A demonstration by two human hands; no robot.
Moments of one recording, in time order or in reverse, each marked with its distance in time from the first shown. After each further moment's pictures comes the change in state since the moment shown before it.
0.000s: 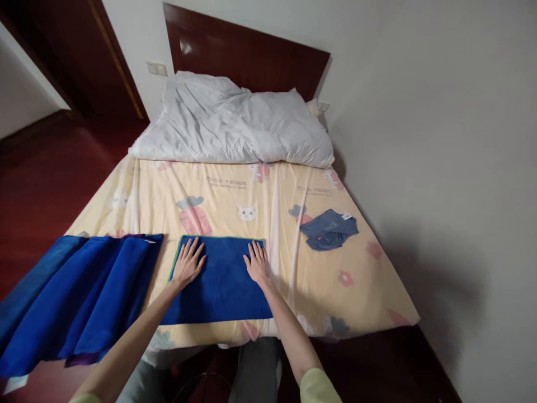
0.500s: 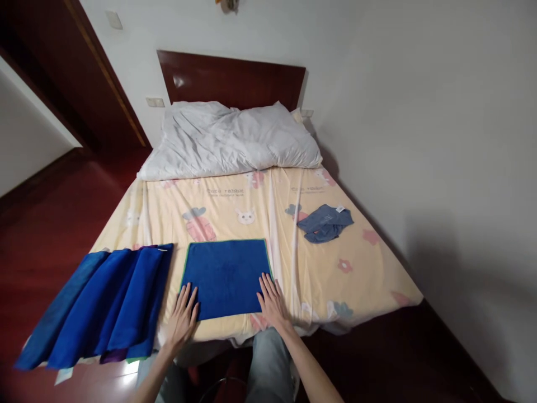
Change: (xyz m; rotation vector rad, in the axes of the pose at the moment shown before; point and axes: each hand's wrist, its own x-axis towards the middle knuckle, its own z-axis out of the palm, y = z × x) left_hand -0.165 0.005 -0.022 -0.004 0.026 -0.006; right_hand -0.151 -0.013 -0.028 0.026 -0.013 -0.102
